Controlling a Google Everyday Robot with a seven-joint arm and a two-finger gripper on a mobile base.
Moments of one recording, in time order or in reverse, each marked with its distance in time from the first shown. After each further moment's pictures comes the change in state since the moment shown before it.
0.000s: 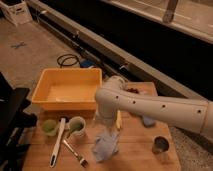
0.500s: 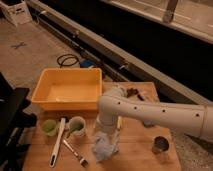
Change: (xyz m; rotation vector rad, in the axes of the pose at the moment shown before) arm -0.015 0.009 0.020 -0.007 -0.060 0.005
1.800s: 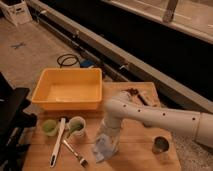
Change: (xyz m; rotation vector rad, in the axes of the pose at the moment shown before) arm 0.017 0.012 0.054 0.038 -0.123 0.072
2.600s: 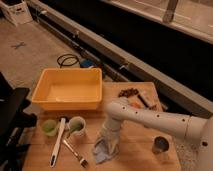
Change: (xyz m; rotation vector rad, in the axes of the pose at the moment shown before) arm 0.005 0.007 0.046 -0.018 -0.113 0.001
